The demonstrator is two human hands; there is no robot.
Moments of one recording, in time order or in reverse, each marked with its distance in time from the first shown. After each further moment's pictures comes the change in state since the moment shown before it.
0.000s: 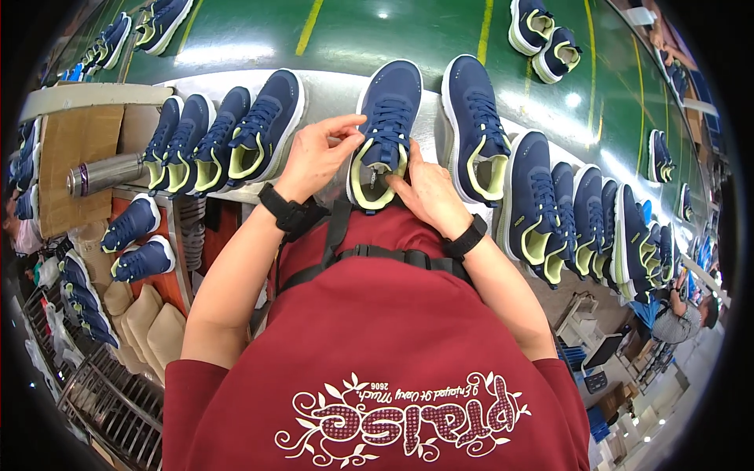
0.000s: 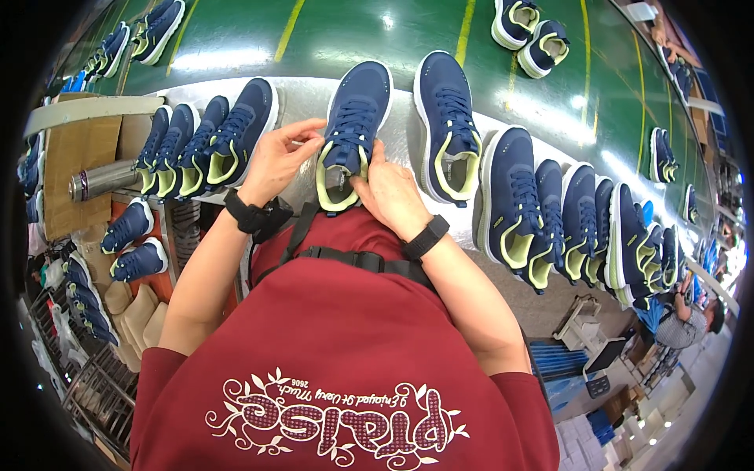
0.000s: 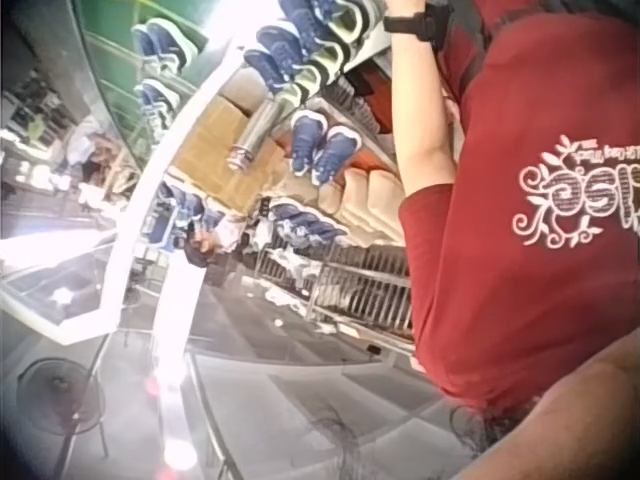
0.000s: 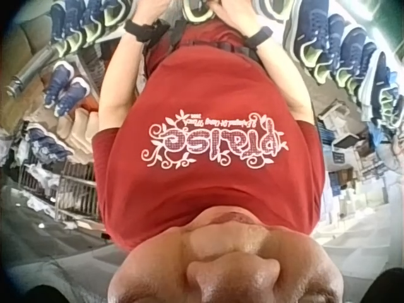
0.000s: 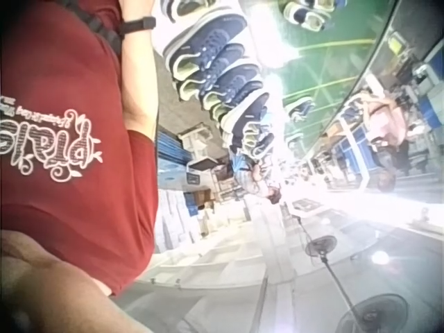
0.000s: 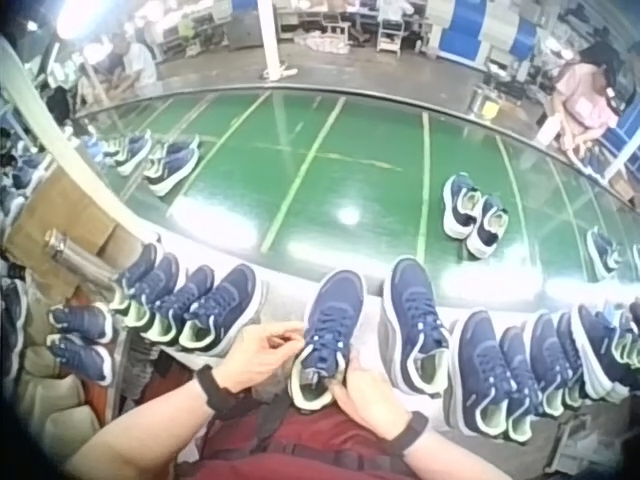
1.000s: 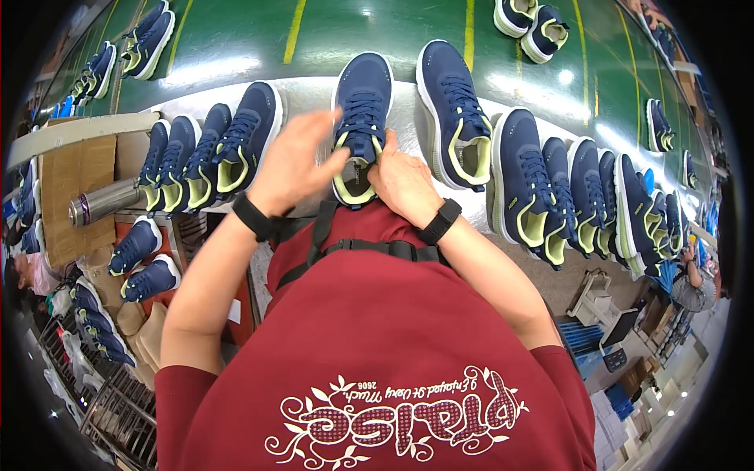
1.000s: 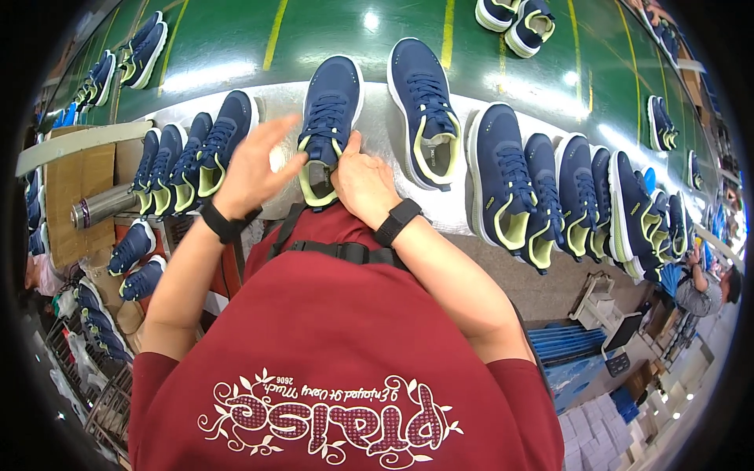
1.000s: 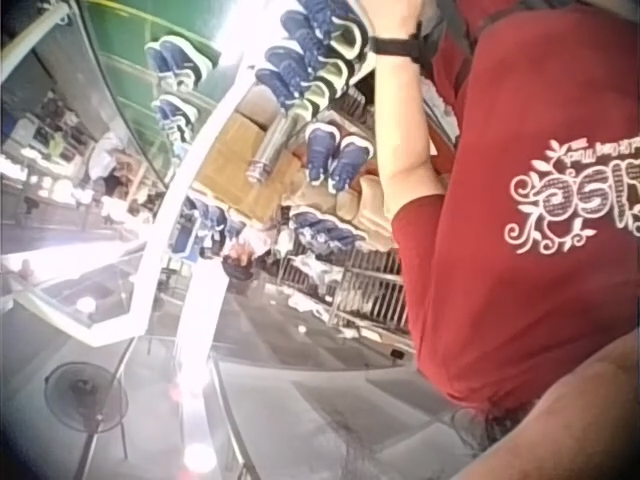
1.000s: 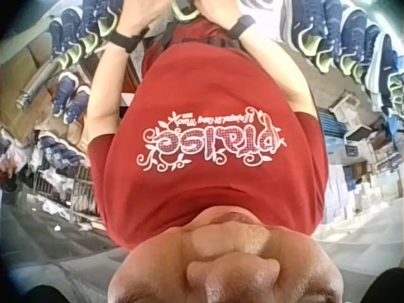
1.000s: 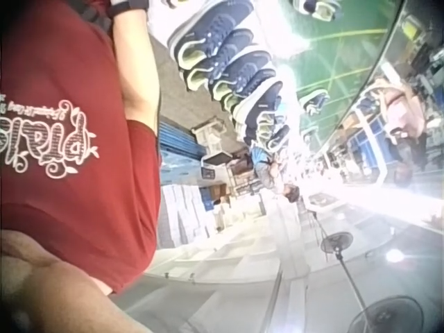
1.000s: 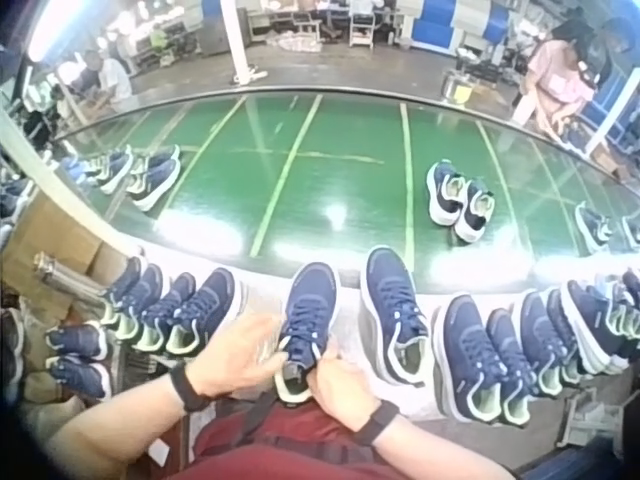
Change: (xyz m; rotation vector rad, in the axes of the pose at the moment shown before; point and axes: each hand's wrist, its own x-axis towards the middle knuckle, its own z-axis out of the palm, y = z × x) left_hand 0.001 0.026 0.013 0.686 0.002 0.552; right_hand -0.002 0.007 0.001 -0.060 0.077 0.107
